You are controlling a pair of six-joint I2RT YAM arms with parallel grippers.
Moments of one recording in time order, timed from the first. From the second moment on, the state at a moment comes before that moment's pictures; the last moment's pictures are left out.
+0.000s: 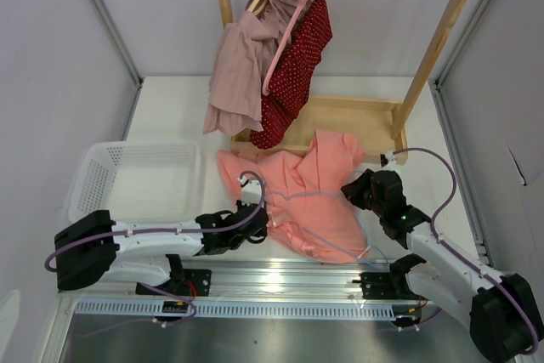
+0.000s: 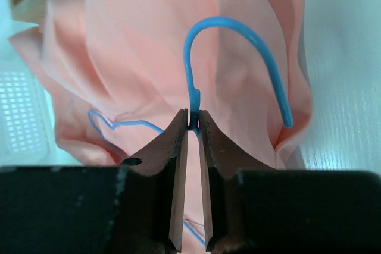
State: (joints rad) left arm -1.17 1.19 0.47 -0.05 -0.53 -0.76; right arm 0.45 0.93 0.37 -0.02 0.07 0.85
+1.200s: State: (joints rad) left arm -0.98 1.32 0.57 -0.06 -0.31 -0.74; right arm 0.40 0.58 0.44 -0.30 0.06 0.86
